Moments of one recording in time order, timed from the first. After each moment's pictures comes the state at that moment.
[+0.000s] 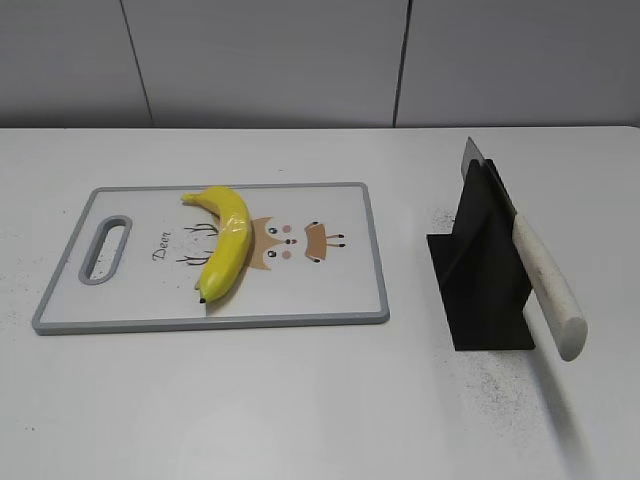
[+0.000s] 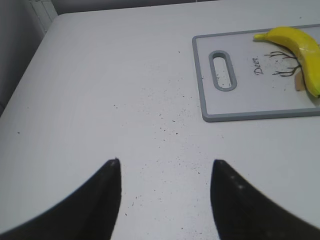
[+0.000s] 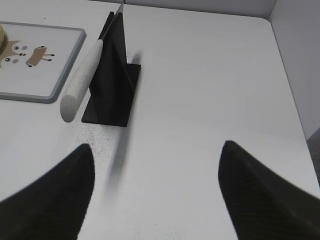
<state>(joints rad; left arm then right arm) -0.01 0.00 -0.47 -0.02 1.09 0.16 0.13 -0.01 -0.53 0.01 1.05 -0.03</state>
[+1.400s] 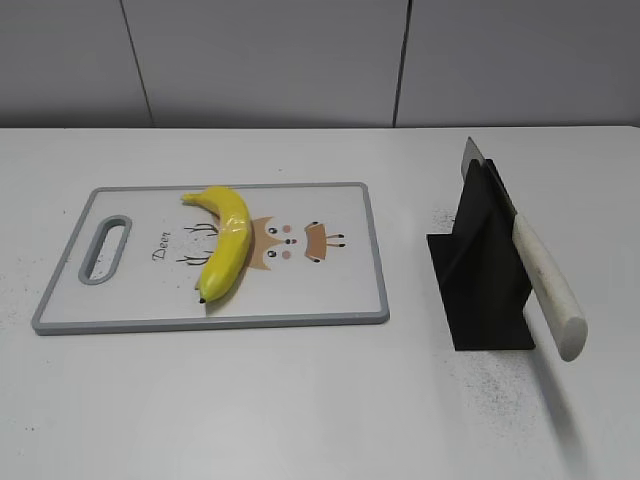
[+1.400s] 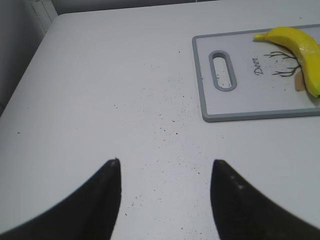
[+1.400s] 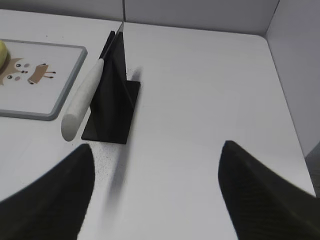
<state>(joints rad) -0.01 0.00 -0.47 -0.02 1.09 0.15 0.13 -0.01 -0.53 0.01 0.99 -0.03</state>
